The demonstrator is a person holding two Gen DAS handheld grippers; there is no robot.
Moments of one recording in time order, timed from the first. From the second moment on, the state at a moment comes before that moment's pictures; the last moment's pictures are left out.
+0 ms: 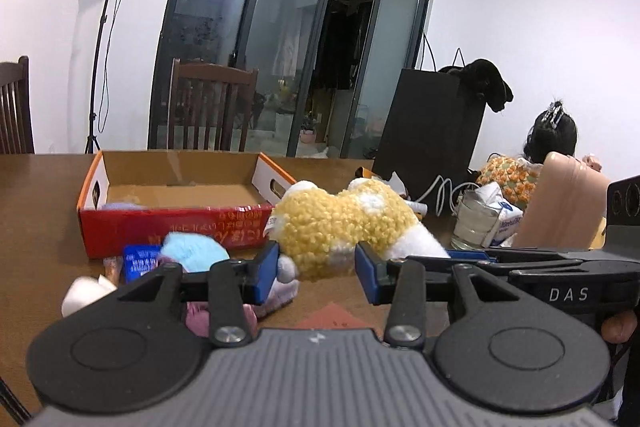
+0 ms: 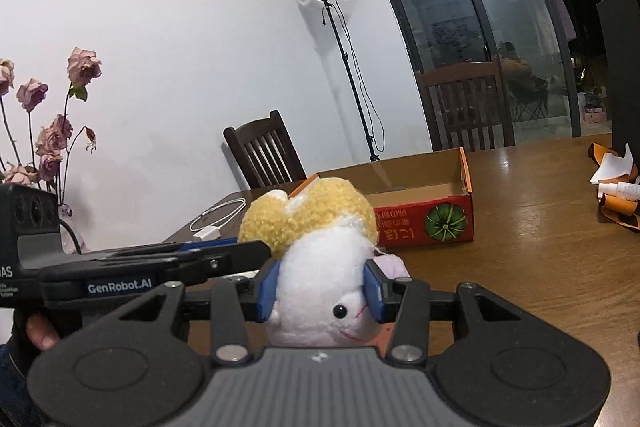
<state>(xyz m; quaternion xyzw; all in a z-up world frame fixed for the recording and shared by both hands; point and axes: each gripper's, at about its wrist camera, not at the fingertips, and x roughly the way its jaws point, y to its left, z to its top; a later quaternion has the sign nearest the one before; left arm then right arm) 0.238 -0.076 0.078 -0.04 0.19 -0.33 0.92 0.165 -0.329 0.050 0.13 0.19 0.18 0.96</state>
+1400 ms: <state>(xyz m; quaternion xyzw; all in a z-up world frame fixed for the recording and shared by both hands) 0.596 -0.115 0.076 -0.04 0.34 -0.23 0.91 0.542 -0.329 0.066 -0.03 0.29 0.03 0.96</state>
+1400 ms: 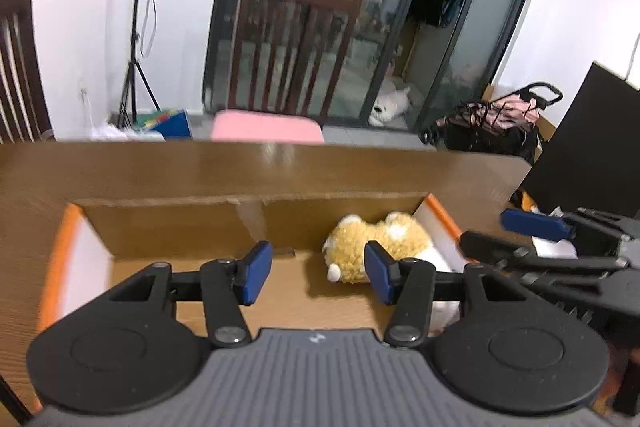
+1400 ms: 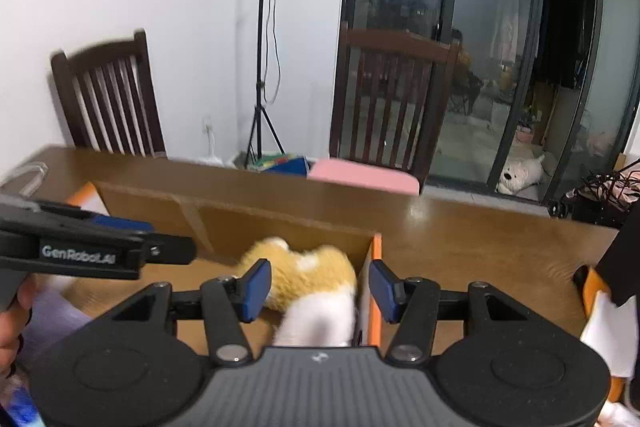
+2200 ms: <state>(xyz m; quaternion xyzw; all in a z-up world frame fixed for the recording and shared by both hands) 0.221 0.016 0.166 0.01 0.12 -0.19 0.98 0.209 -0.326 0.168 -0.04 0.15 0.09 0.98</state>
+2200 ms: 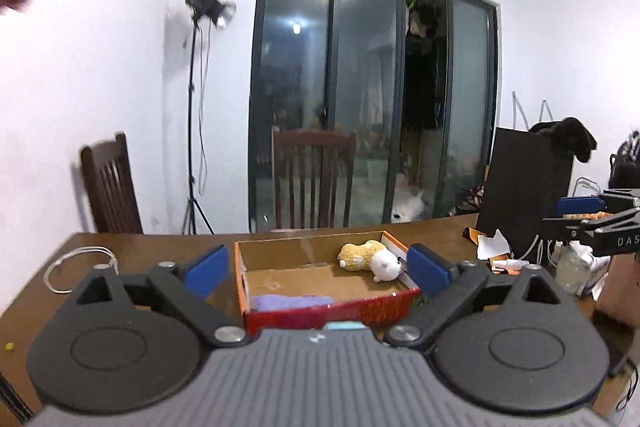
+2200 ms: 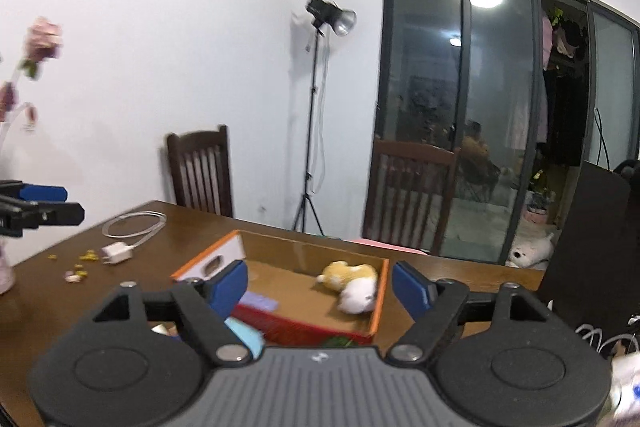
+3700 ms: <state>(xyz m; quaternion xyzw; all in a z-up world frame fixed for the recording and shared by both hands) 0.185 0.041 0.027 -0.04 0.20 -0.12 0.97 0.112 -0.289 0.013 0.02 0.19 0.10 0.98</state>
